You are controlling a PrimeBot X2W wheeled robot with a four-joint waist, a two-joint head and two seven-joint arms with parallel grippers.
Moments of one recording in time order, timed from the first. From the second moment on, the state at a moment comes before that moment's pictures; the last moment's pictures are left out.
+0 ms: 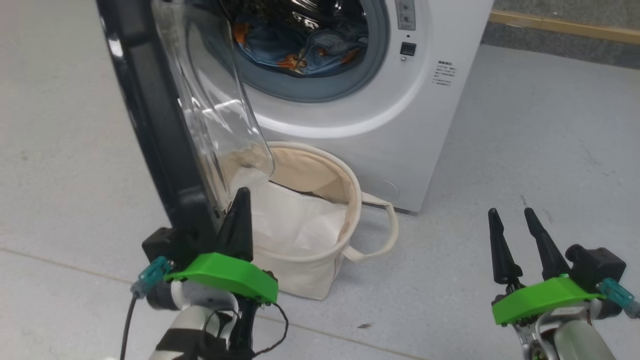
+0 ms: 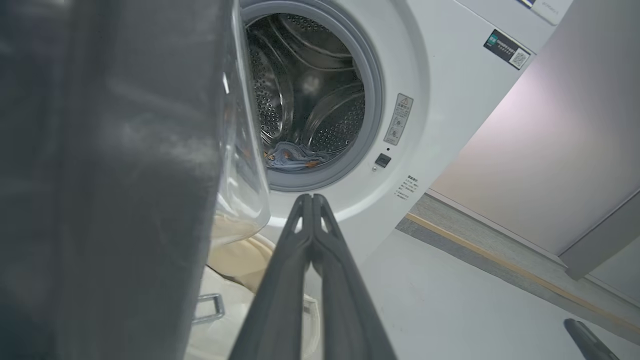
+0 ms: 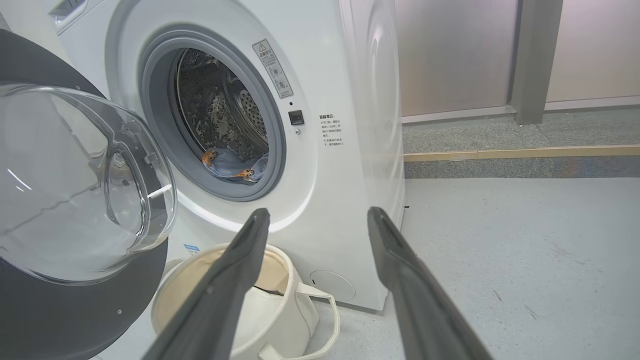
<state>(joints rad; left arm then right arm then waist) -0.33 0.05 -0.37 0.18 -0.60 0.19 -0.11 -0.16 -0.12 0.04 0.28 0.32 0.13 -0.25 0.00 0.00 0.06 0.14</state>
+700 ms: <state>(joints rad) -0.39 0.08 -0.30 0.31 -0.64 0.23 -0.20 -0.16 -0.11 0.09 0.24 0.33 0.13 -0.25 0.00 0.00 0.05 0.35</state>
